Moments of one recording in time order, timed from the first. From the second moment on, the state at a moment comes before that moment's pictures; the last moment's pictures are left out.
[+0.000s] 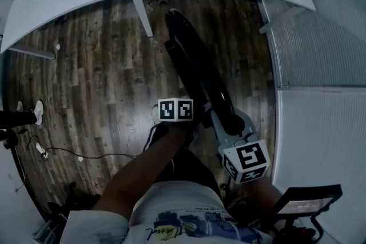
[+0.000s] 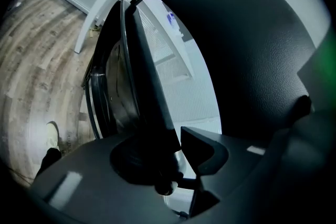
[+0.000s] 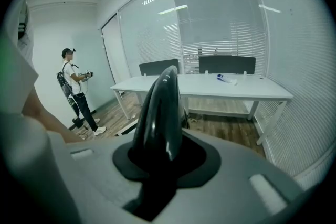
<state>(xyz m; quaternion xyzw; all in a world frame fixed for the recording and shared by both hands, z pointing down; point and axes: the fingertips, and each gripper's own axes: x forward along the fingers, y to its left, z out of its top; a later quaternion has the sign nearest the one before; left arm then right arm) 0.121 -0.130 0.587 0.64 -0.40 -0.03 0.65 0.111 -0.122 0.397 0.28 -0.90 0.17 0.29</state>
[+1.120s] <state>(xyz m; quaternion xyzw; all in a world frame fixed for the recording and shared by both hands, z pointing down) -0.177 -0.182 0.590 0.50 -0.58 -0.19 0.61 -0.177 -0.184 0.401 0.00 -0.94 0.11 0.32</state>
